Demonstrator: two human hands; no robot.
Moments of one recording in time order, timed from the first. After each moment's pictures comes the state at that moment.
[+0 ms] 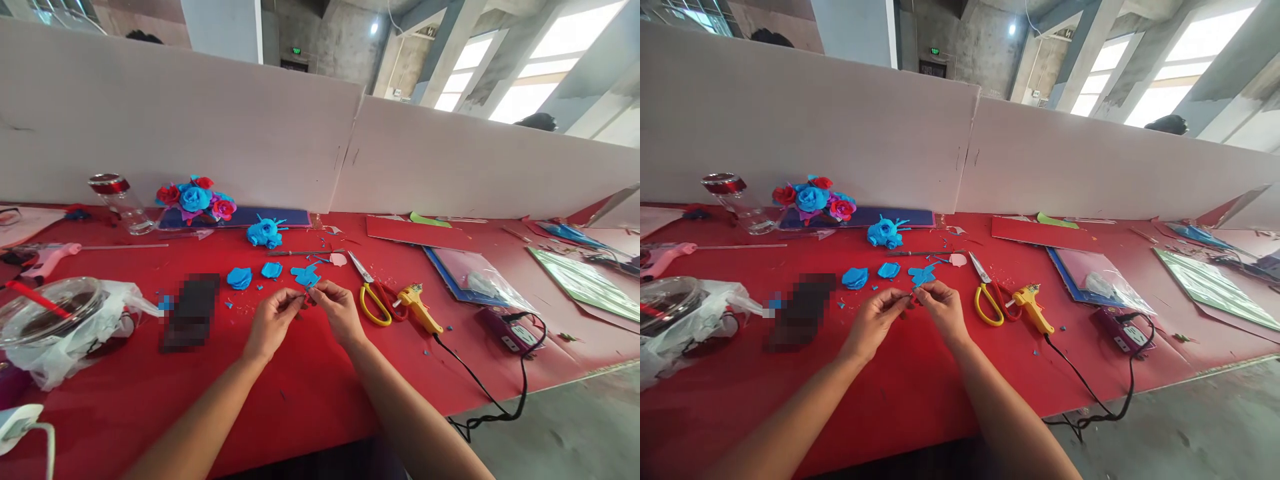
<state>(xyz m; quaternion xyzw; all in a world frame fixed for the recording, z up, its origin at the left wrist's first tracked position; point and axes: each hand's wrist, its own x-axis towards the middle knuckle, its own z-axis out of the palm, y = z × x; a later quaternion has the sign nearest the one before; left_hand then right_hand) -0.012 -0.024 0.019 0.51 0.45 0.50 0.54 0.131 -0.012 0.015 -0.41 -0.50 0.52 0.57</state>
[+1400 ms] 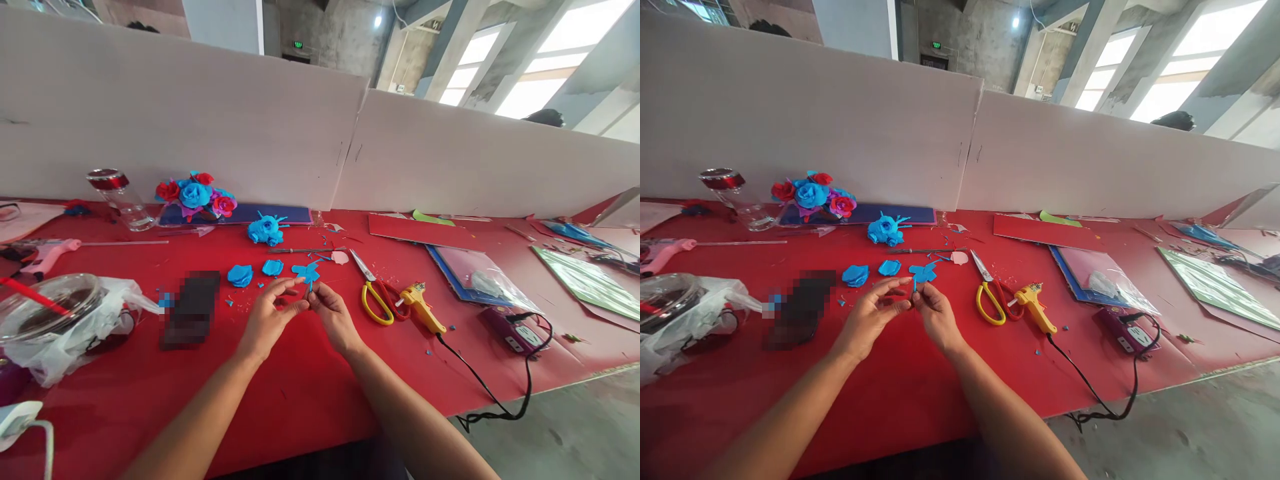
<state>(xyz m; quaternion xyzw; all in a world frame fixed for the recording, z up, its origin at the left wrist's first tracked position) -0.020 -0.020 0.020 0.56 0.47 0.51 0.45 0.119 -0.022 0.016 -0.36 -0.57 0.52 0.52</state>
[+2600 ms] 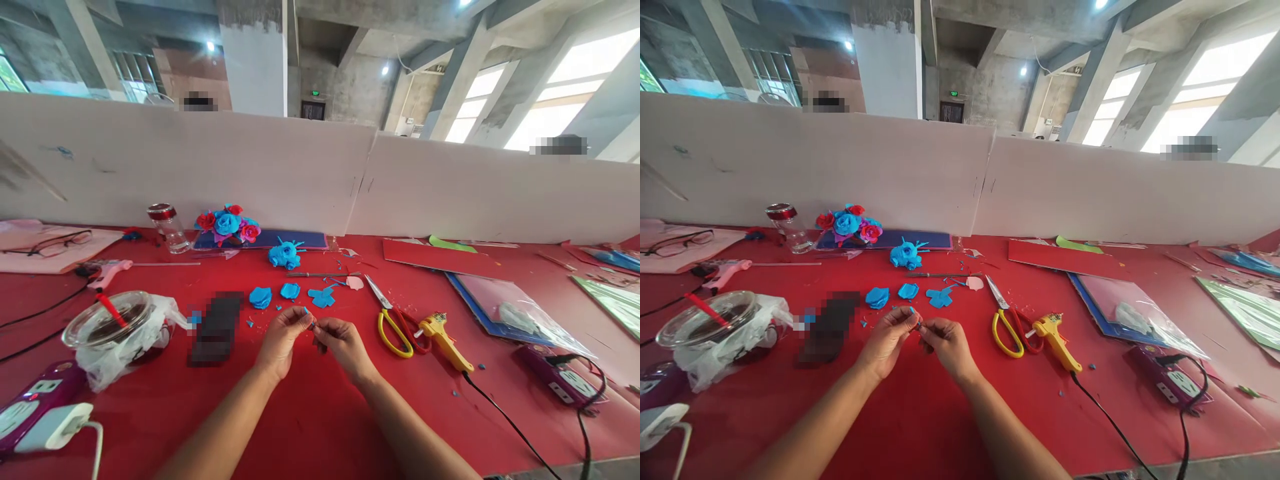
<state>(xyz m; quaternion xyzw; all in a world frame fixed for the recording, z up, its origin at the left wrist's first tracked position) -0.020 -0.016 0.018 0.33 0.37 0.59 0.64 0.115 -0.023 0.013 -0.40 -0.54 0.57 0.46</state>
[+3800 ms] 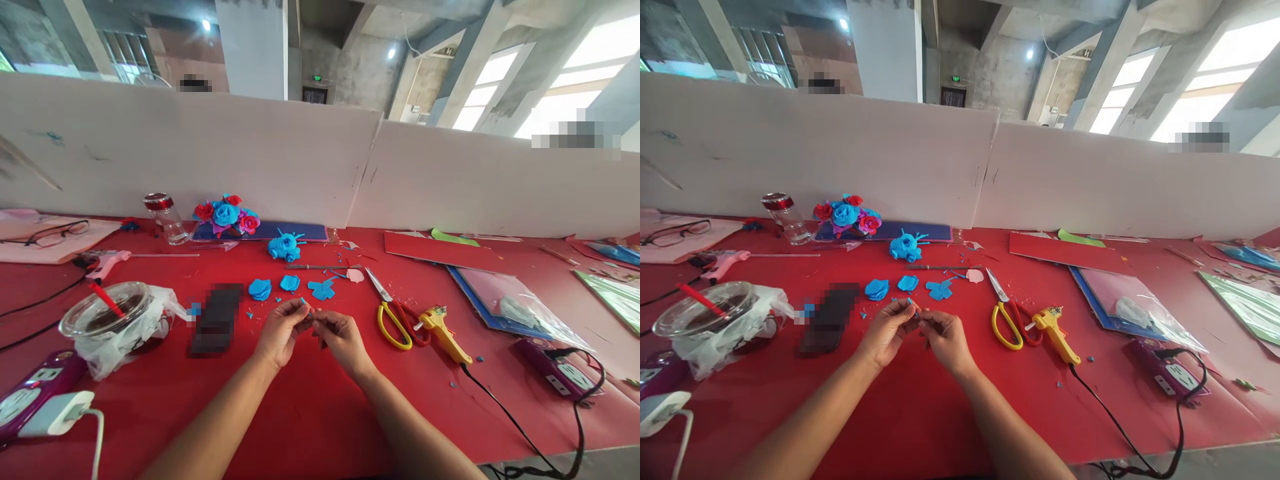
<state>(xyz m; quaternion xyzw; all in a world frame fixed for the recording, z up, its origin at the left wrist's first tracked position) -0.020 -0.015 0.017 0.27 0.36 0.58 0.68 0.112 -0.023 0.005 -0.42 -0.55 0.53 0.48</state>
